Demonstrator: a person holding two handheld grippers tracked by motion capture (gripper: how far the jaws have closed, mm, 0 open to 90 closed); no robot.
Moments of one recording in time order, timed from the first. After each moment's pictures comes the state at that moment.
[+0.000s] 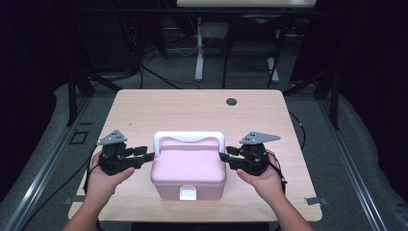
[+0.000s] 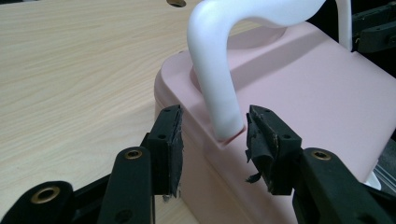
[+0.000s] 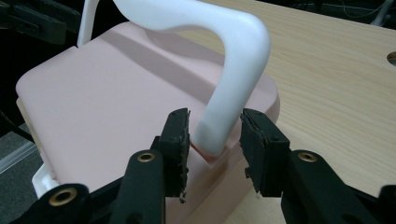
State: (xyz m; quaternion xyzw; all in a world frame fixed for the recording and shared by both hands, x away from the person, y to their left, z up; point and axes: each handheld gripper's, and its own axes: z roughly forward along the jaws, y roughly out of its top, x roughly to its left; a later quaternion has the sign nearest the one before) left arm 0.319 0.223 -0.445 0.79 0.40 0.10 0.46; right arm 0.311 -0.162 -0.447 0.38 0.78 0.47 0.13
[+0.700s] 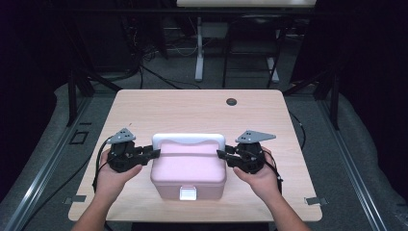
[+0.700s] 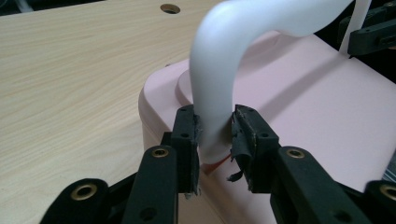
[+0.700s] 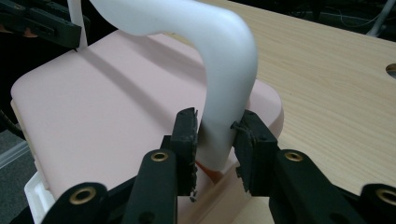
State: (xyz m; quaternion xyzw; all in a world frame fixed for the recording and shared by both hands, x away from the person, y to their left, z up) left arm 0.320 0.208 -0.445 0.79 0.39 0.11 0.47; right arm 0.313 -0.155 -0.447 0.37 0.78 0.47 0.14
